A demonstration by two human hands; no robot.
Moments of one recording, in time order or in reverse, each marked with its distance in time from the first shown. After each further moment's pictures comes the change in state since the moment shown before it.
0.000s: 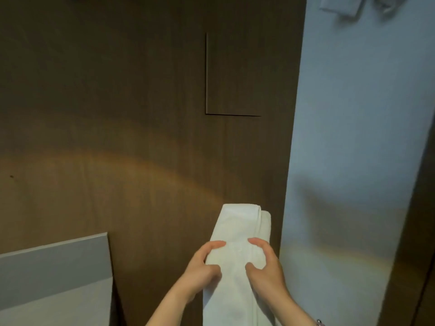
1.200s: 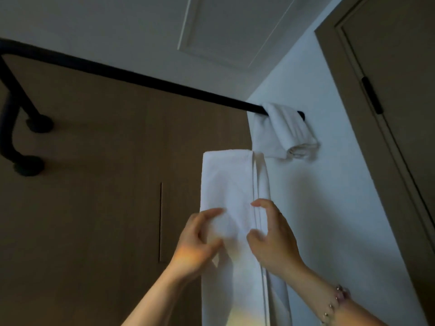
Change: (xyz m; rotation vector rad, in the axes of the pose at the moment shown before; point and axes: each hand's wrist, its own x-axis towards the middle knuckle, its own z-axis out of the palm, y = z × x) left_hand 0.094 0.358 0.025 0.268 0.314 1.058; right_hand 0.160 -0.281 -0.173 -0.306 0.304 -0.883
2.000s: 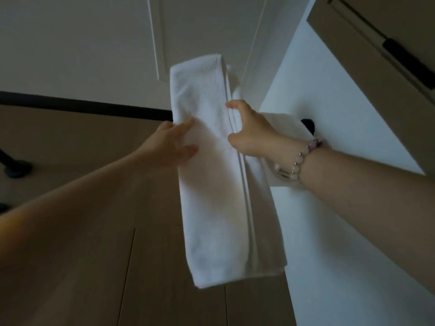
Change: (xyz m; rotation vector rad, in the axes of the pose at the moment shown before) left_hand 0.253 0.084 0.014 0.891 0.179 0.132; right_hand 0.274 0.011 -0.089 0.072 -0.028 -0.457
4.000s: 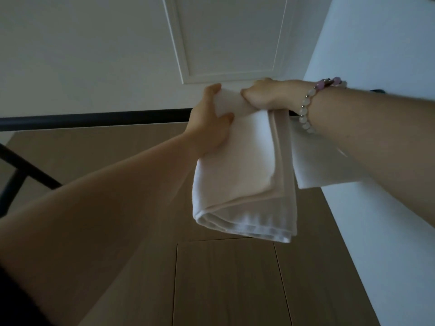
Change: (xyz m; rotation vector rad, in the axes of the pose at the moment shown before) left_hand 0.053 0.004 0.011 -0.108 0.262 -0.025; right_hand 0.115 0.001 0.030 -0.299 0.022 0.044
